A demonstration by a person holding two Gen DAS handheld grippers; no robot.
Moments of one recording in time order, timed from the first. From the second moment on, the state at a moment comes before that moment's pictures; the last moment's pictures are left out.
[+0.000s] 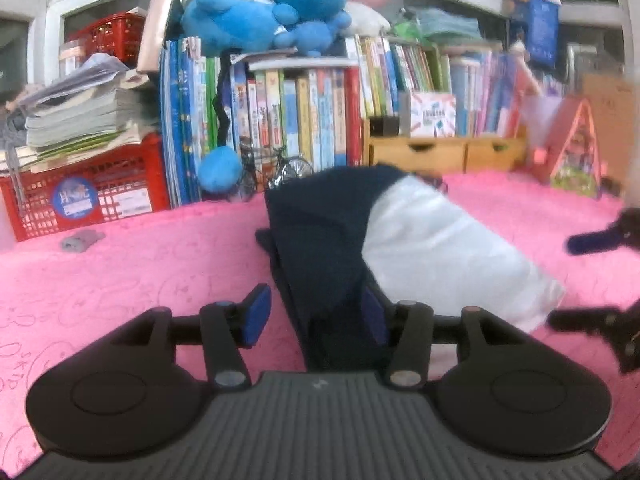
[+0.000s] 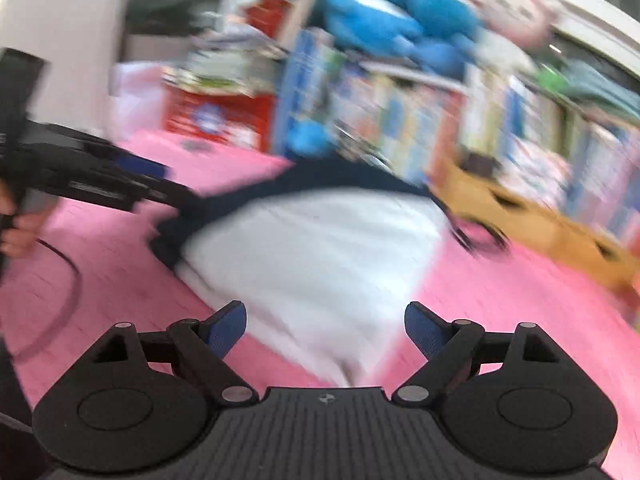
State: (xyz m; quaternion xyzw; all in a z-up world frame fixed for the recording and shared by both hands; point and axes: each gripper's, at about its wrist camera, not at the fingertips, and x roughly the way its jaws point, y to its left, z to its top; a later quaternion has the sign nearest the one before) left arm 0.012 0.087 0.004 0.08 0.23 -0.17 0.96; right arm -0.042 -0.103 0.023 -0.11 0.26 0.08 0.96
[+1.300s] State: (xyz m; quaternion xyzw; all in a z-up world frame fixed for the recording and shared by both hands) left arm -0.016 0.005 -0.058 0.45 0.13 -0.17 0.87; right arm -0.038 -0.124 -0.005 -0.03 0.25 0.03 0.97
